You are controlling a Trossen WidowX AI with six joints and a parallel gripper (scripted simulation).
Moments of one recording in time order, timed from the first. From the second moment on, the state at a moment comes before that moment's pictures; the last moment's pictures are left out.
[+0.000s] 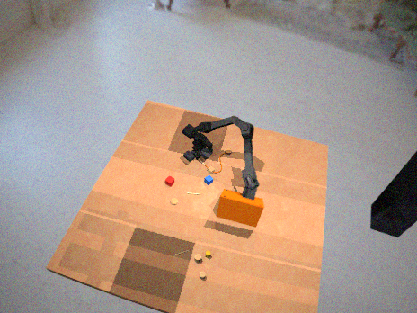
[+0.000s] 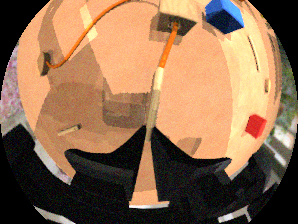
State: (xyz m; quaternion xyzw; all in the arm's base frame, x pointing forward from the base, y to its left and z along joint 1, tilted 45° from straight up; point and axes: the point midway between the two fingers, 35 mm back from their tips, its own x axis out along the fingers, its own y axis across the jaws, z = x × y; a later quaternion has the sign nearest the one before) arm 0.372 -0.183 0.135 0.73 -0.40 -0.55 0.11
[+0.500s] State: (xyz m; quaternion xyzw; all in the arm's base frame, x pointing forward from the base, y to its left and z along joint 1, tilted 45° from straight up) arm 0.371 -0.183 0.136 0.73 -0.40 -0.55 0.11
